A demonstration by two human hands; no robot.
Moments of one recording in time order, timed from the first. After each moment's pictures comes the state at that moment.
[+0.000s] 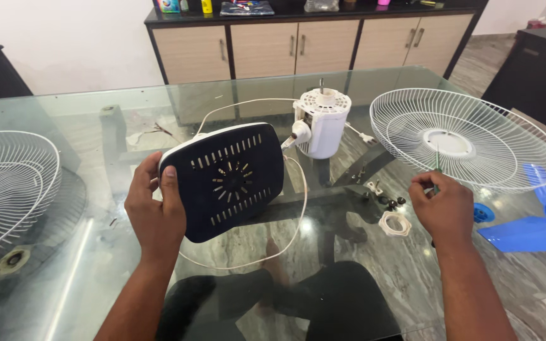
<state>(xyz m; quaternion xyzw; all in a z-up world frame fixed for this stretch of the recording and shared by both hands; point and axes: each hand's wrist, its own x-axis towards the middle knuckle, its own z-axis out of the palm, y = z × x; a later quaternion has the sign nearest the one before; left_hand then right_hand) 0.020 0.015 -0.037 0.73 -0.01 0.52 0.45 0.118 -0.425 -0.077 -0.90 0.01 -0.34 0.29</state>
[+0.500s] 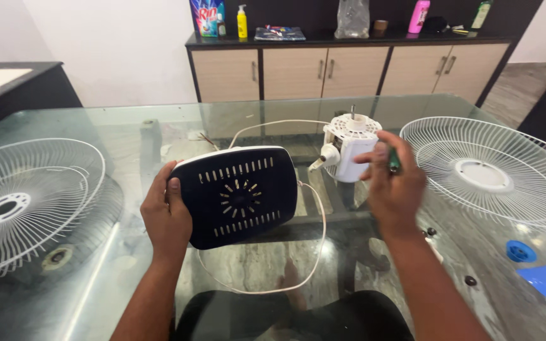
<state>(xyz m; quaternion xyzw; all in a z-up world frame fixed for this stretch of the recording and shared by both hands) 0.033 0.061 -0.046 0.72 0.04 0.53 0.45 0.127 -0.270 -0.006 -0.71 -0.22 -0.38 0.56</state>
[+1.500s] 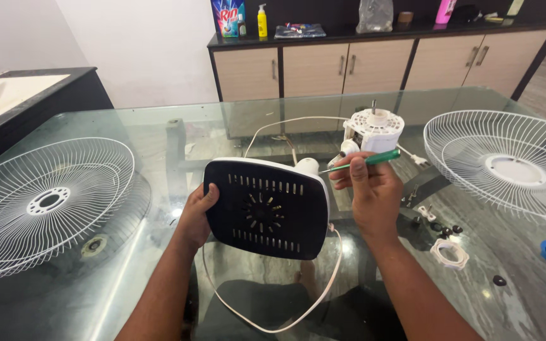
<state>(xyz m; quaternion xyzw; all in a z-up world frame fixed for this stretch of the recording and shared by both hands) 0.066 0.111 -0.098 0.57 -0.07 0.12 0.81 0.108 -0.218 -0.029 -0.55 -0.30 -0.22 0.74</state>
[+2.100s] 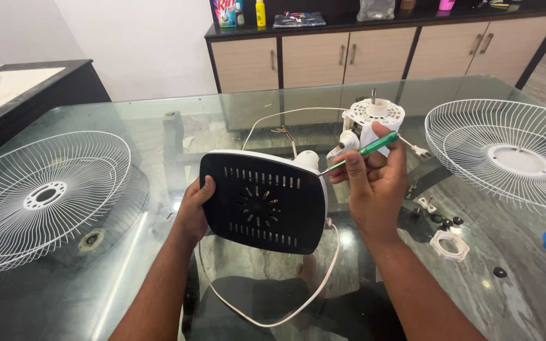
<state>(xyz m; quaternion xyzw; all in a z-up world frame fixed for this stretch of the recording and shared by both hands) 0.062 0.105 -0.093 0.56 -0.08 0.13 0.81 0.086 -0.215 -0.010 -0.54 -0.33 -0.25 0.73</state>
